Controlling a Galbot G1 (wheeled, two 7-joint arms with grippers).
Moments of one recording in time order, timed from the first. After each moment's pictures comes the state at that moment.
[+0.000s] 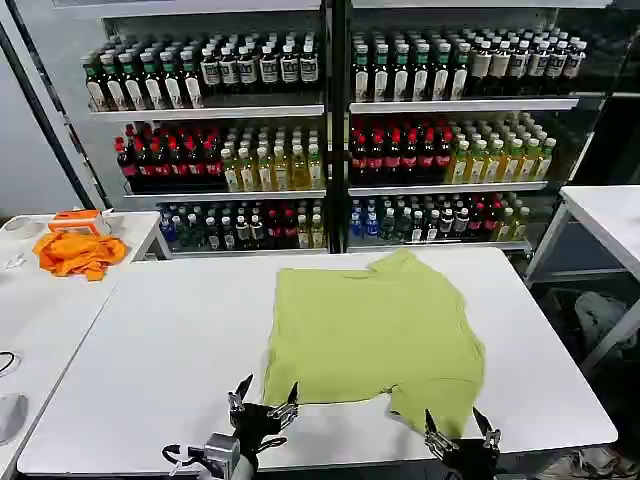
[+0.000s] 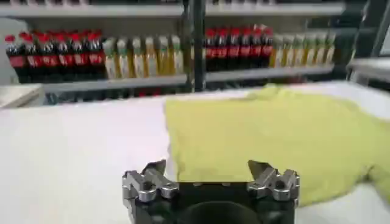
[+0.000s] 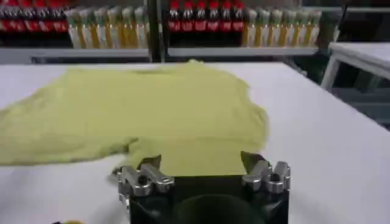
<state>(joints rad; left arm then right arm) 1.52 -1.27 -0.19 -2.14 -0.19 0.48 -0.28 -1.82 1.35 0.48 2.24 0.21 -0.39 0.19</state>
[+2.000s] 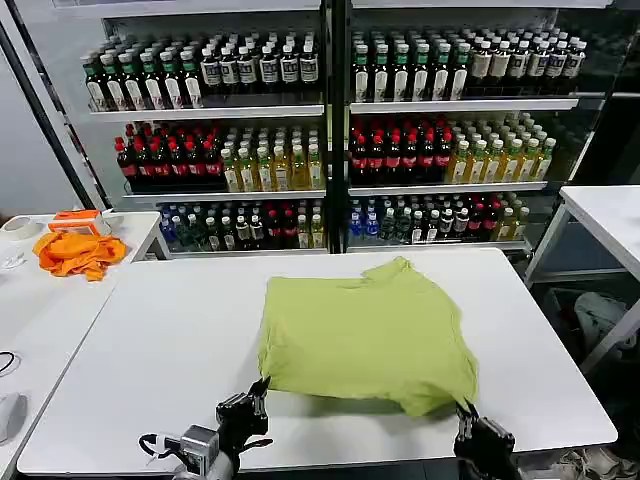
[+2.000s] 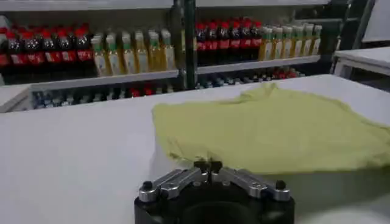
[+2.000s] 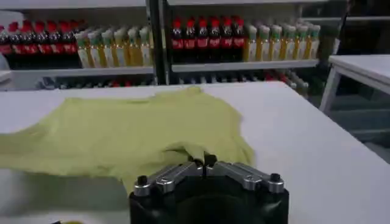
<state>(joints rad) 1.52 -1.15 -0.24 -2.27 -0.32 0.55 -0.25 -1.73 1.20 0.57 2.36 0.38 -0.46 0.20</state>
